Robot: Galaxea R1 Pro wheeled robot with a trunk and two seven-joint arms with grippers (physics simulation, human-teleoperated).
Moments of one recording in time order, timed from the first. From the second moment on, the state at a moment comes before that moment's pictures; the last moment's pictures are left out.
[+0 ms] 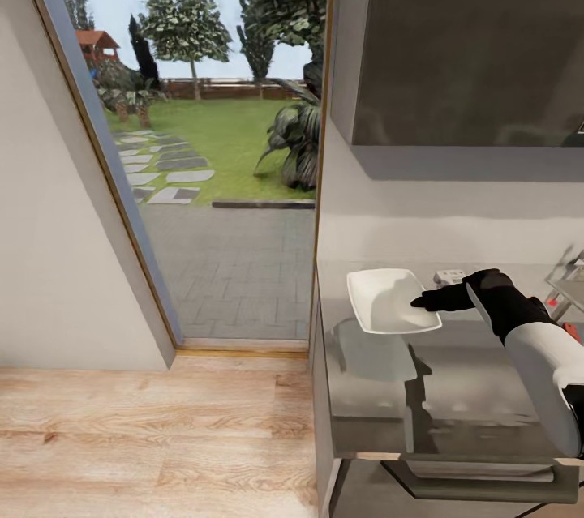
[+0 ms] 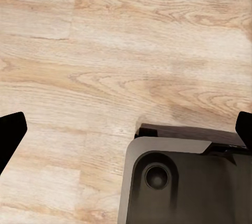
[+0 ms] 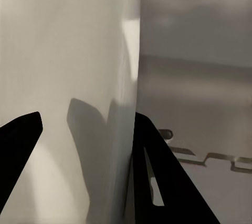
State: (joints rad) left arm 0.00 0.06 0.09 -0.37 0.05 -0.31 0.00; right arm -1.10 -0.31 0.02 -0.47 0.19 0.72 0.53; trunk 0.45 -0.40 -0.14
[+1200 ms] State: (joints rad) left arm 0.00 0.06 0.09 -0.37 0.05 -0.31 0.00; right arm -1.10 -0.31 0.02 -0.47 0.19 0.72 0.53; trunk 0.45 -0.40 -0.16
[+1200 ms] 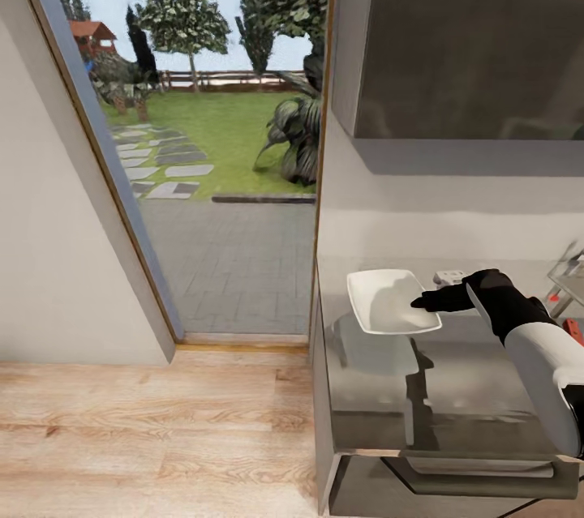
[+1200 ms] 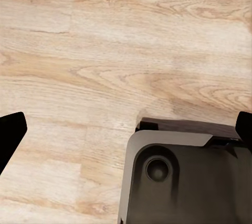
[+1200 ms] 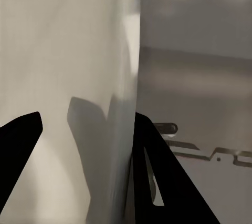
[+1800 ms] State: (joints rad) left arm 0.00 0.06 0.09 -0.37 0.05 -0.31 0.00; right arm -1.10 -0.31 0.02 -0.46 0.19 0.72 0.53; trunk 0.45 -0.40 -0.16
